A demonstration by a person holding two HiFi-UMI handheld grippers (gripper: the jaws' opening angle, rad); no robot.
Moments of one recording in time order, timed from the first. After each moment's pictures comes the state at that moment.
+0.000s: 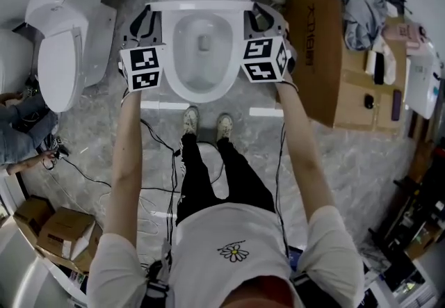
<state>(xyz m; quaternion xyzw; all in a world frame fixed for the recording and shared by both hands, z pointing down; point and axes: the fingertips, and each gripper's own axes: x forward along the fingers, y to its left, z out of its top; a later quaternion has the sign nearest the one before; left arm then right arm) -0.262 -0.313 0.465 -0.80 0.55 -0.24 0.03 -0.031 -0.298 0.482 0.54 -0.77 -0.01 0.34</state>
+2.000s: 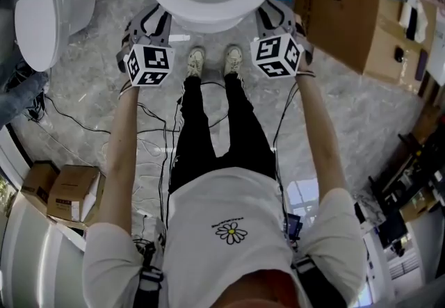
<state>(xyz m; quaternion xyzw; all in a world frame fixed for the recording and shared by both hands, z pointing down) -0.276 -0.123 0.653 -0.83 0.38 -0.41 -0.02 -0.042 -0.110 0.651 0.42 -0.76 0.04 0.49</state>
